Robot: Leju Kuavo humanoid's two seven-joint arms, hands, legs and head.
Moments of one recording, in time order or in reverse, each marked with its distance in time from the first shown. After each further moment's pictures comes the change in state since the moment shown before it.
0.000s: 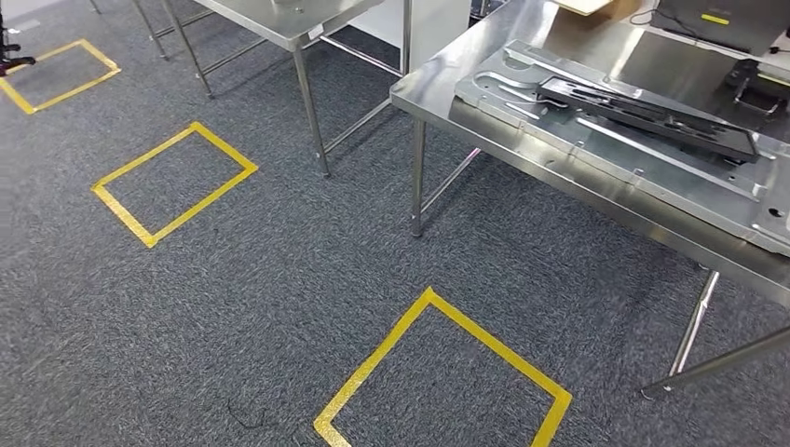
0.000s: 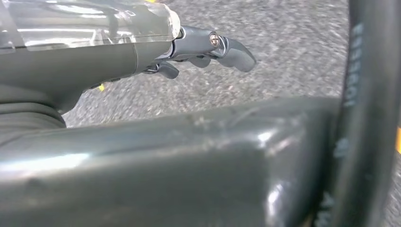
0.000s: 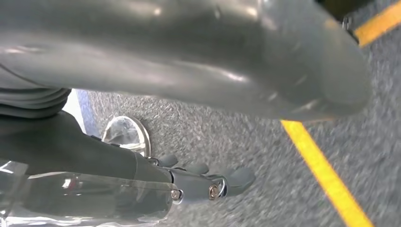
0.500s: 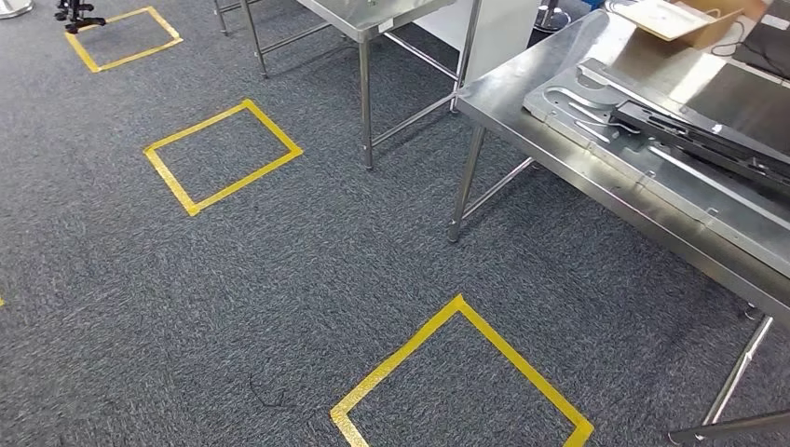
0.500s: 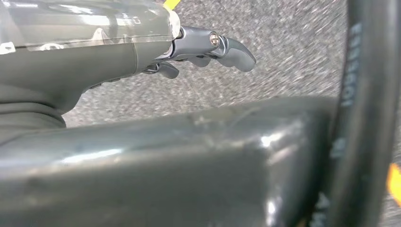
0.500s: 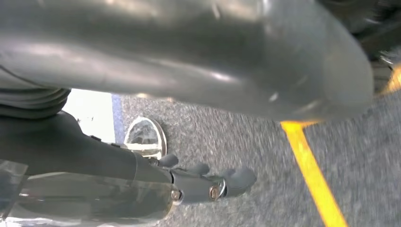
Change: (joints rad) left arm 0.006 -0.011 0.013 0.002 0.001 0.020 0.003; right arm 0.011 0.023 -0.022 0.001 0.018 0.024 0.118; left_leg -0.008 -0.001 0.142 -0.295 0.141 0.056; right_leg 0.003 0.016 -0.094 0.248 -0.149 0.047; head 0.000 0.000
